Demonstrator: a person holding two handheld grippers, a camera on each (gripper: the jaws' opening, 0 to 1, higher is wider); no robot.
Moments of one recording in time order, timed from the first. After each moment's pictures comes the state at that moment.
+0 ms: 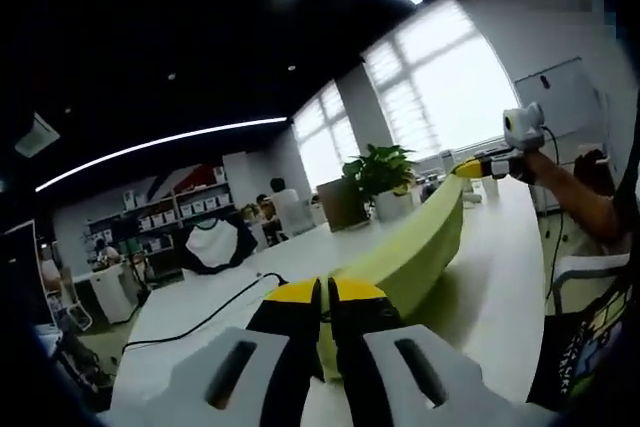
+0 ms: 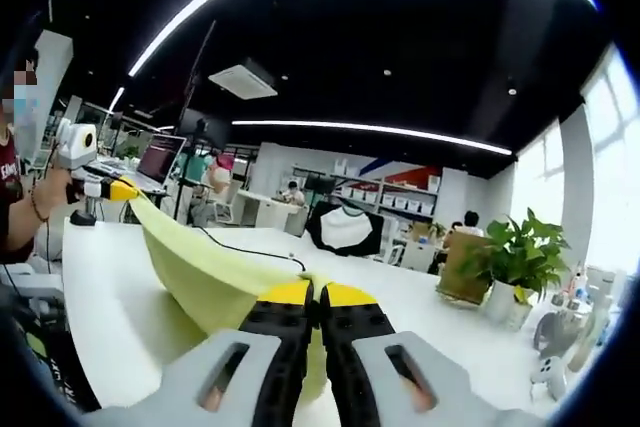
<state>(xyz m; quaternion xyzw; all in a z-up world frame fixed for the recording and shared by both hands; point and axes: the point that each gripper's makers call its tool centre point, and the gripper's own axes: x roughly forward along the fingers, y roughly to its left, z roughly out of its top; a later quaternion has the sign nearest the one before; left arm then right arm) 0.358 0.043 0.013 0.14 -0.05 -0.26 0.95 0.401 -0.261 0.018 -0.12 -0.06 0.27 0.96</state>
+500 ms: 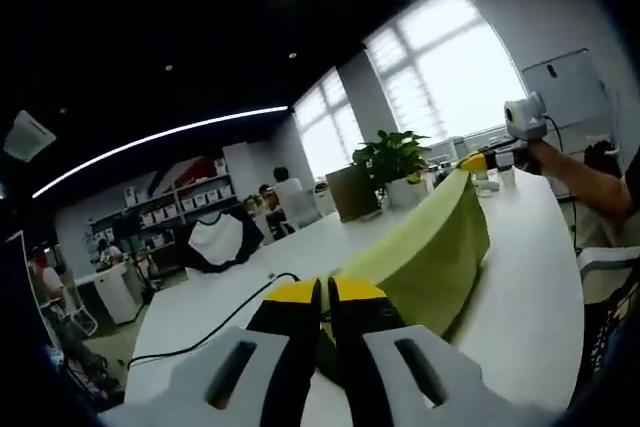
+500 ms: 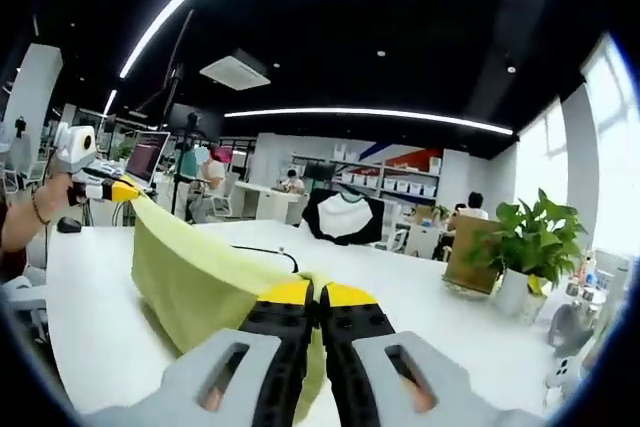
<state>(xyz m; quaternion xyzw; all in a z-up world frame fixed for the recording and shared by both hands) 0.432 0.052 0.014 0.17 -0.03 -0.25 0.95 0.469 -0.257 0.011 -0.09 -0.02 0.27 0.96</state>
